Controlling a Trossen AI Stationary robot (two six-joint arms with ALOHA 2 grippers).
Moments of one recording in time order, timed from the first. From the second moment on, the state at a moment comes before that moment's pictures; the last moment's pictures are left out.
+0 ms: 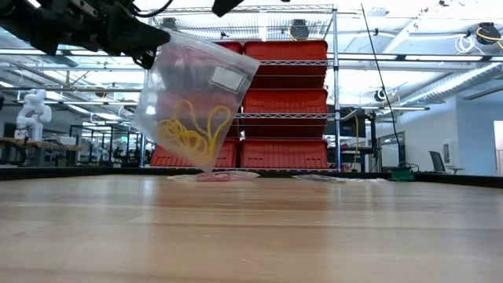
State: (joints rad) left arm 0.13 0.74 0.33 0.28 0.33 0.09; right arm 0.32 1.97 1.91 -0.85 0.49 0.32
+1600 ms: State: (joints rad) left arm -0.15 1.24 0.33 0.28 0.24 -0.10; right arm 0.56 1.97 1.26 -0.06 0.71 0.61
